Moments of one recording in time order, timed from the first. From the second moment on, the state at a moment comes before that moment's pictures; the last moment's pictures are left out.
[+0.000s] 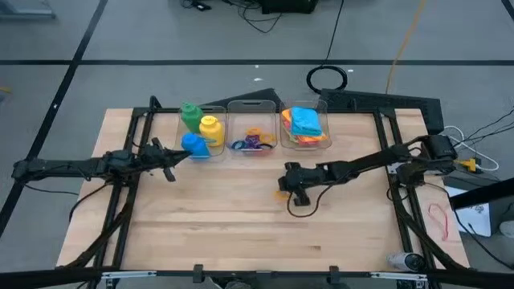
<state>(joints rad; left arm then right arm) 0.03 0.14 0.02 0.07 -0.34 -0.08 0.10 1.72 0.88 0.07 0.00 -0.09</state>
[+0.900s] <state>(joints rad) 0.03 0.14 0.02 0.07 -0.34 -0.08 -0.37 1.66 0.99 0.51 -0.05 -0.11</state>
